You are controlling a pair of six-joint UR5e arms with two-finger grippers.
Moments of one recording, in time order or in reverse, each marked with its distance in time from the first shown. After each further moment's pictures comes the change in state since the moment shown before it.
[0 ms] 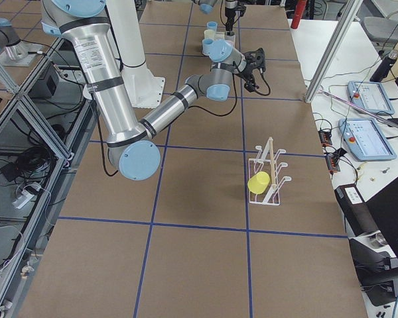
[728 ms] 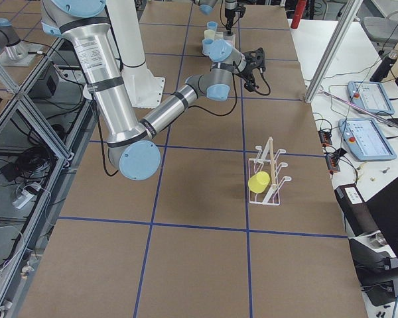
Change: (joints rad) left arm 0.000 0.006 0.008 0.000 0.001 0.000; right arm -0.001 0.002 0.000 0.001 0.000 0.000
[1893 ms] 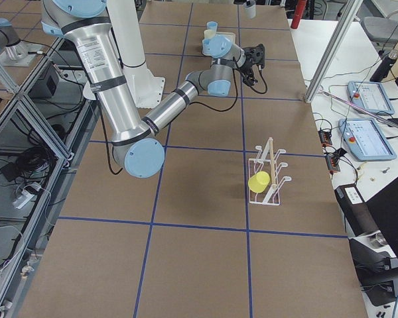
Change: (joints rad) left arm -0.215 -0.134 -0.235 0.117 0.063 -0.450; right arm -0.020 0.047 0.001 0.013 -0.002 0.160
